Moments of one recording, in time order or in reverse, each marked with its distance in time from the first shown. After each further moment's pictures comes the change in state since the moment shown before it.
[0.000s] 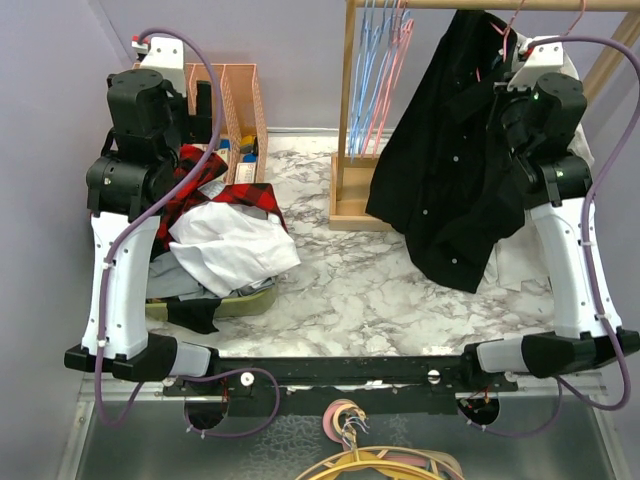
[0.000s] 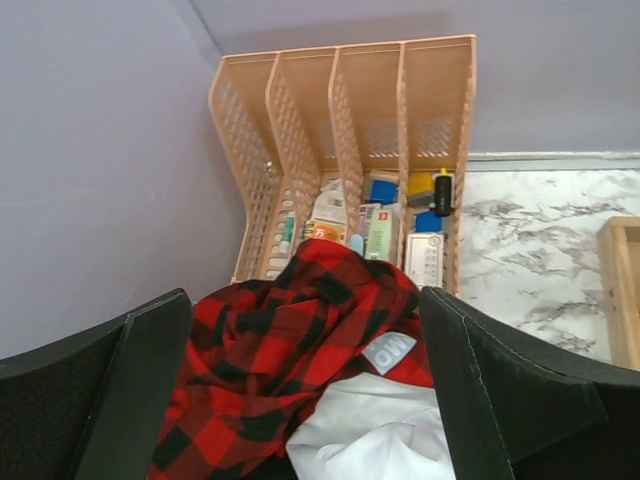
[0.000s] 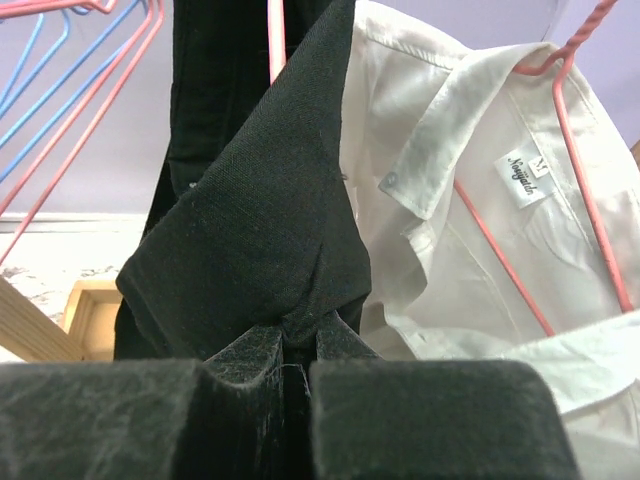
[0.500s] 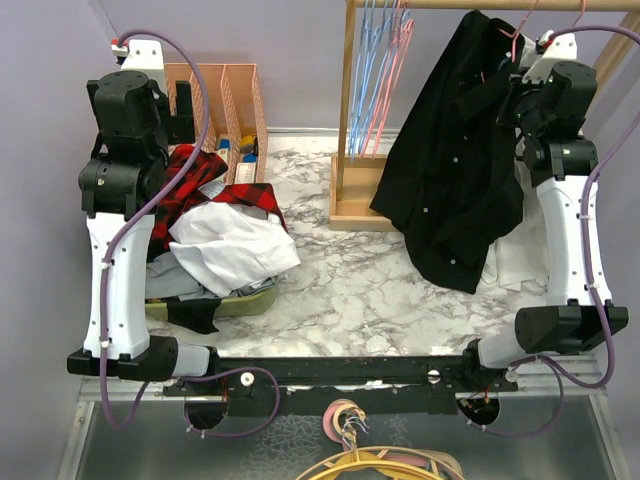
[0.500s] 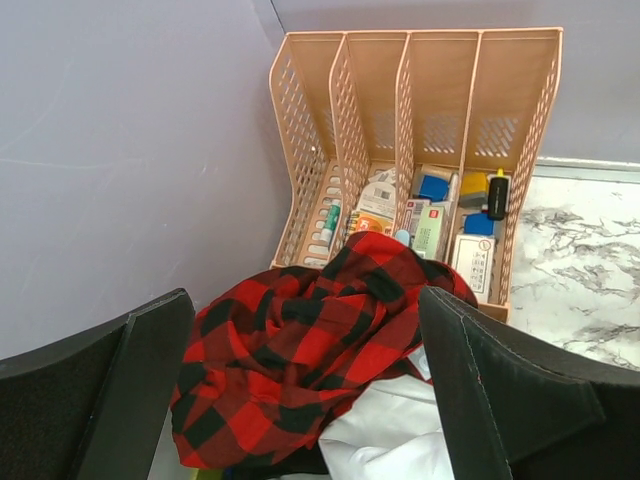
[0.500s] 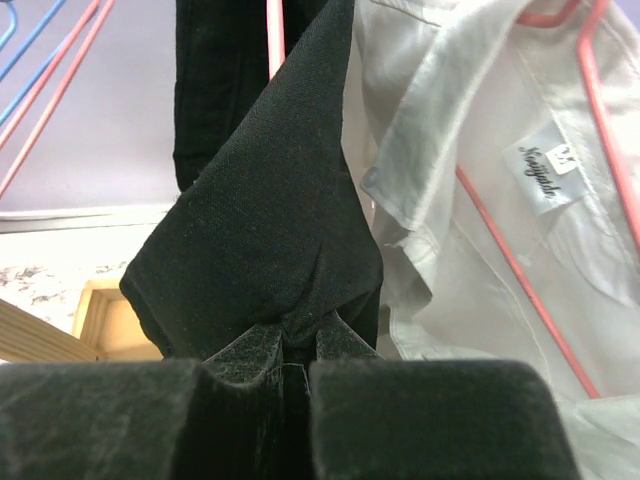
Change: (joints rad) left arm 0.089 -0.018 -0.036 0.019 -0.070 0.000; right arm -0.168 0.142 0.073 -0.015 -0.201 0.103
